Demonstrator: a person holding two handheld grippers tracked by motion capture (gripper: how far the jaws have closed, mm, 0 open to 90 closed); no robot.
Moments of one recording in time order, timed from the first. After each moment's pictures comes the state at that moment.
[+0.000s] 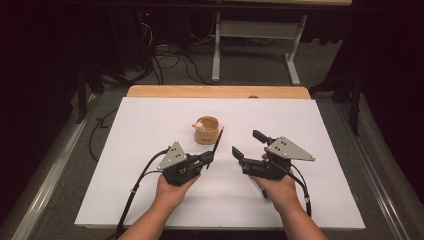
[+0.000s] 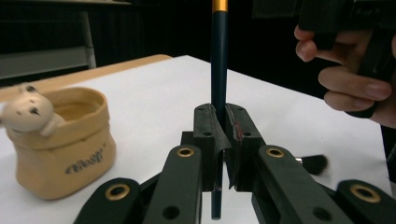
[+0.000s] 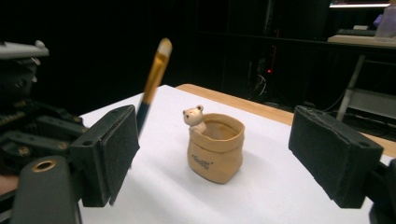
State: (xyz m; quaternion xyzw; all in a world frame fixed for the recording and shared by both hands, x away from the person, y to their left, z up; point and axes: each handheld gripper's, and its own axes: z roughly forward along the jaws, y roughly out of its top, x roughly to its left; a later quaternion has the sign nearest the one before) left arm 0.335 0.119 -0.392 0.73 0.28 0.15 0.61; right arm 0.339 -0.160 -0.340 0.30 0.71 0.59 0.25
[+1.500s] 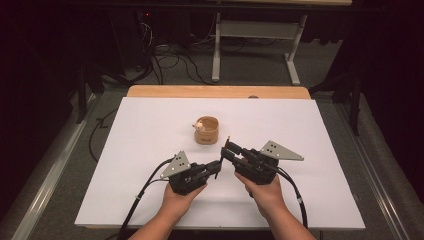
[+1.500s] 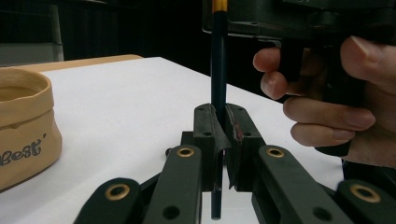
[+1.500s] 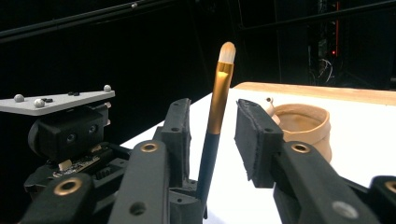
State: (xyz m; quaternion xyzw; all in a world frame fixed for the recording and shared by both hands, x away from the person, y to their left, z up) left arm 0.324 0.106 -0.408 0.71 0.27 0.10 0.65; right arm 0.338 -0.138 -0.358 0.32 0.68 0.65 0.11
